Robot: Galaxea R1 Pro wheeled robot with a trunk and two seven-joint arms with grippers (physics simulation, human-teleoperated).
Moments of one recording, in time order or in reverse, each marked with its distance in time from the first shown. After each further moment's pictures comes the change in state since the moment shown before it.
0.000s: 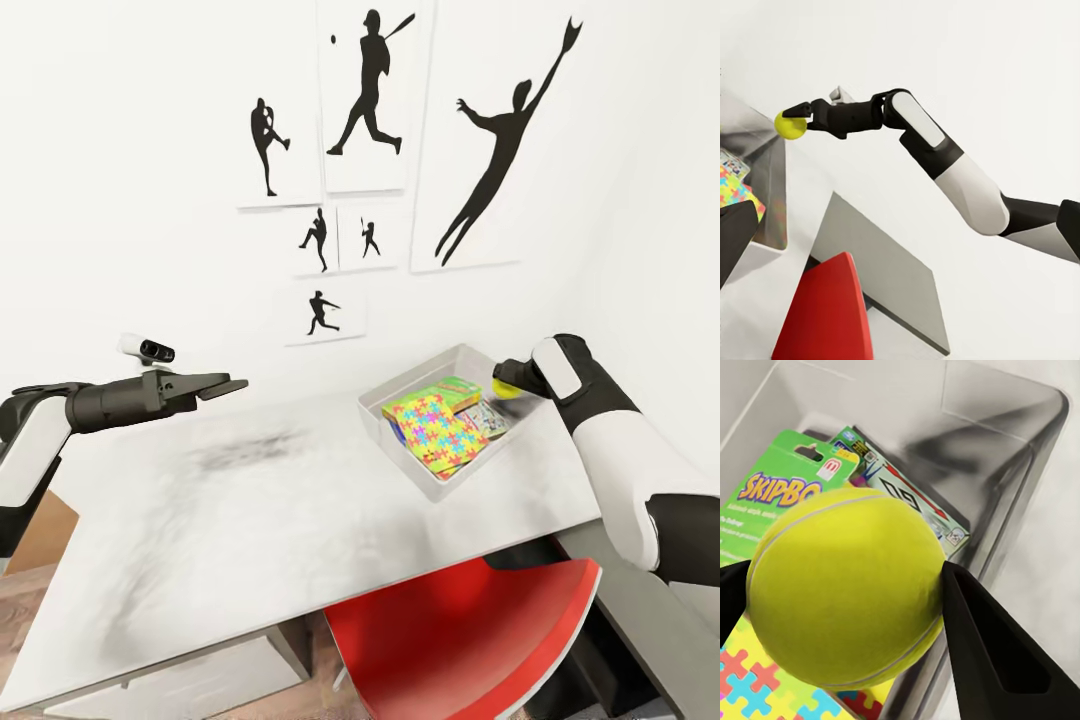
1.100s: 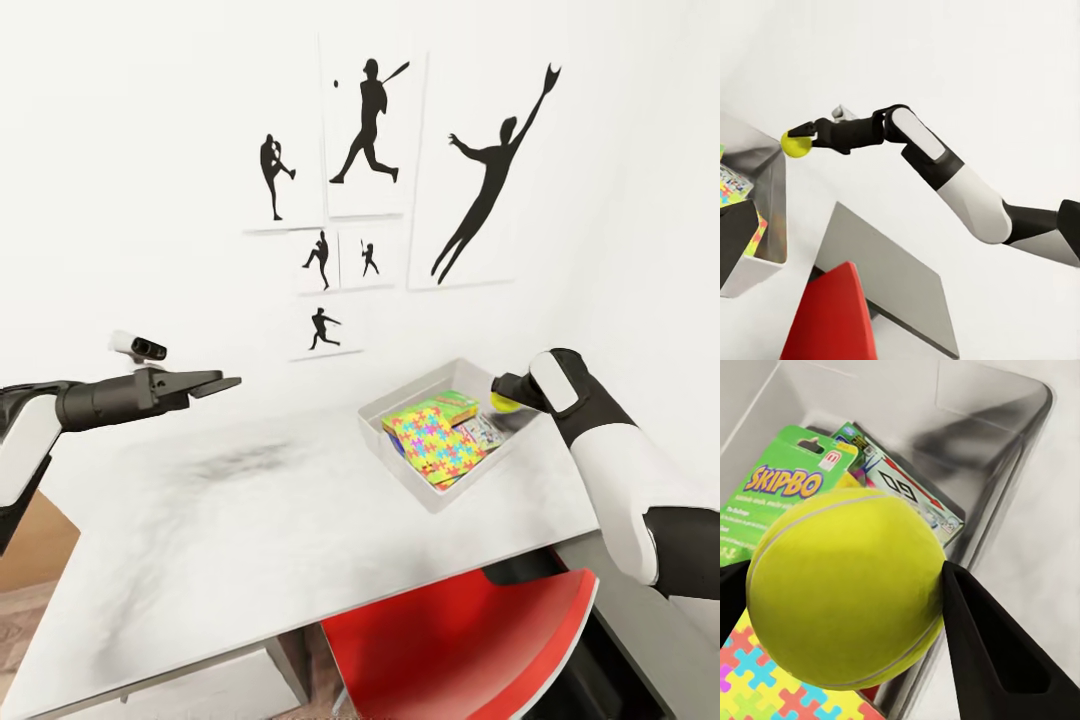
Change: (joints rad) left arm -0.001 0.020 0.013 0.002 0.001 0.000 -0.001; right arm 0.044 0.002 -0.005 0.001 -0.002 0.002 0.000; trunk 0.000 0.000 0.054
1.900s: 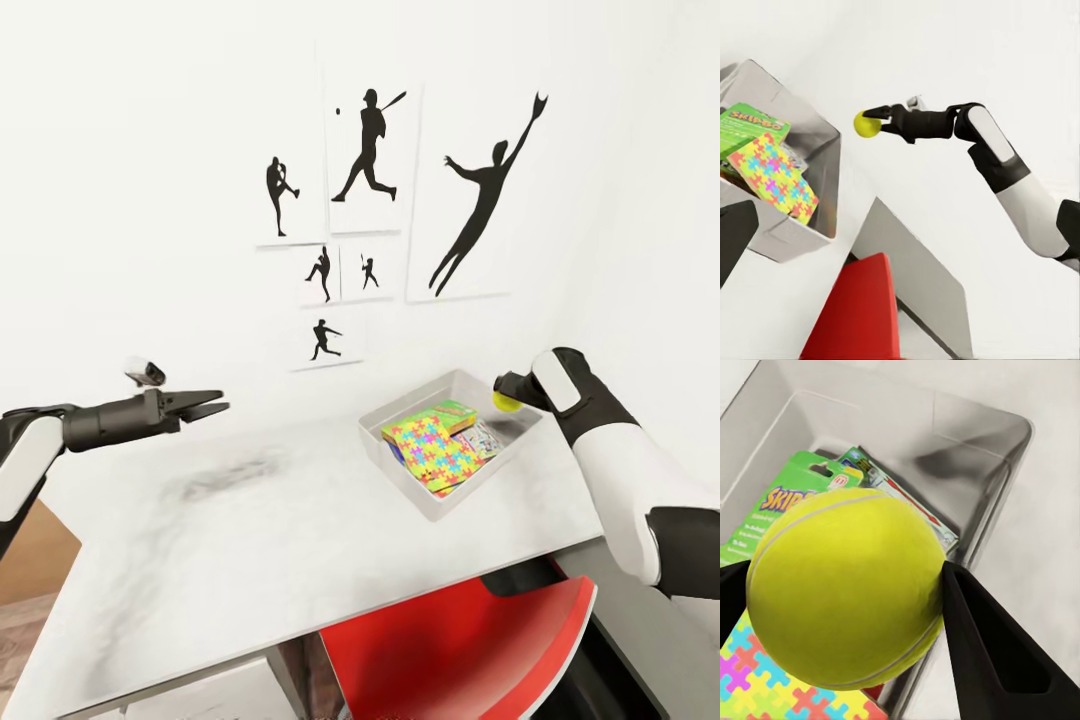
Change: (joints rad) left arm 0.050 0.023 0.007 0.115 -0.011 0.000 0.078; right arm 0.000 -0.007 0.000 -0.006 -0.001 0.003 -0.007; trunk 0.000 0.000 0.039
